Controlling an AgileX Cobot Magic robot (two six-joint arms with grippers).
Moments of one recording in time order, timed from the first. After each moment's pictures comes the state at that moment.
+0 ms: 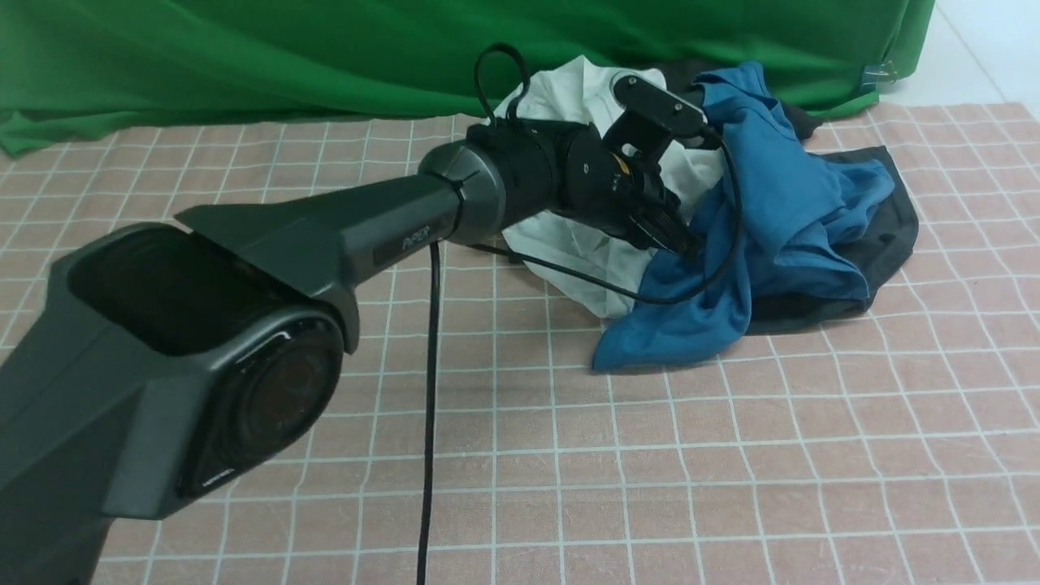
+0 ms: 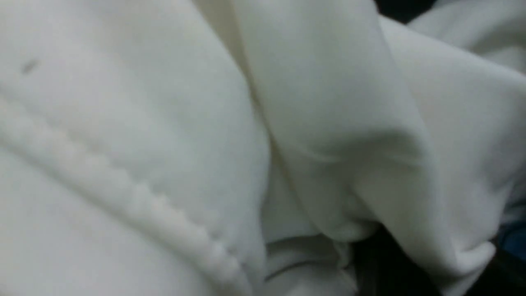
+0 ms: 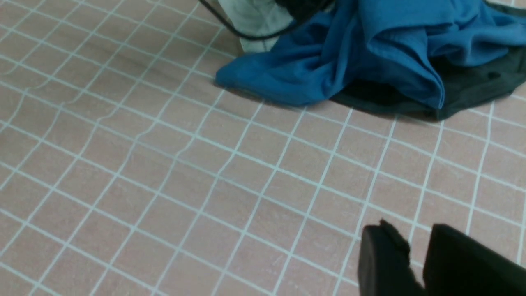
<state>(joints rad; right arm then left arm) 0.26 0.59 -0.69 0.13 0.90 -0.15 -0.54 2.36 -1.94 -0.26 0.43 0.46</state>
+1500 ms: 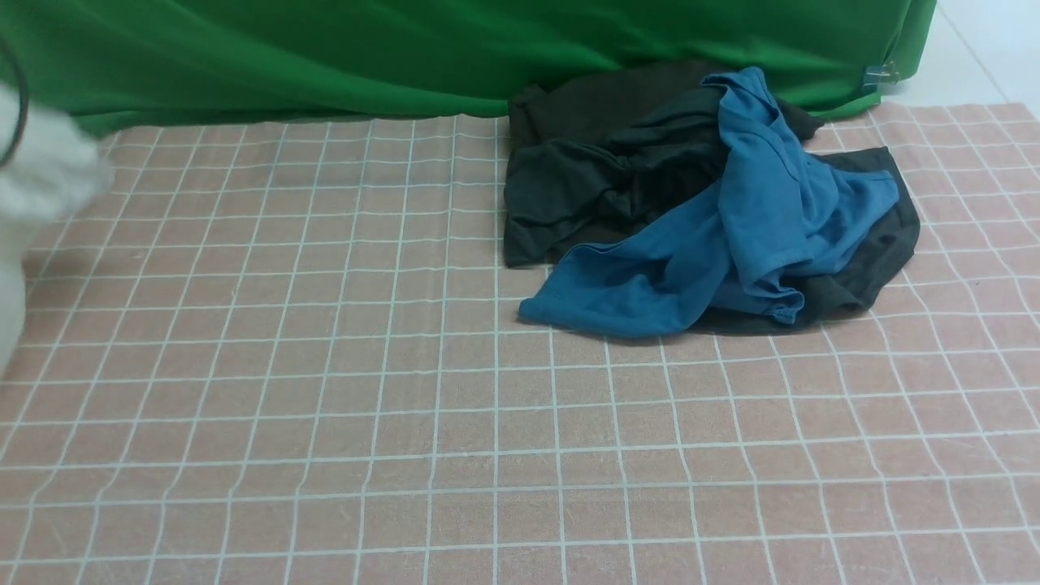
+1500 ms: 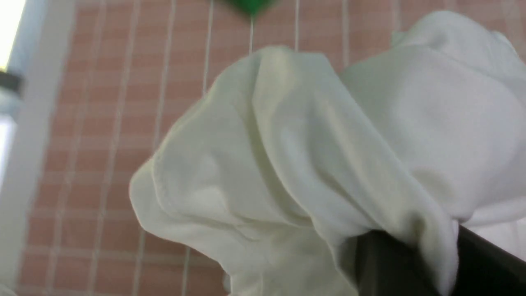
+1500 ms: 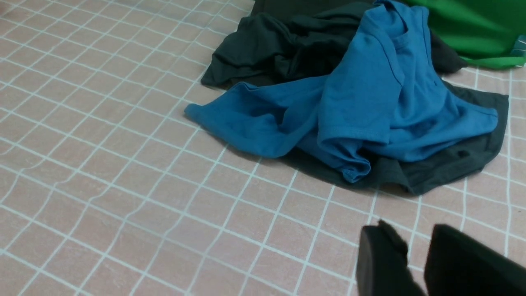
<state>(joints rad) 0.26 0.59 -0.69 0.13 0.73 -0.15 0.46 1.71 -1.45 0.02 0.76 0.44</state>
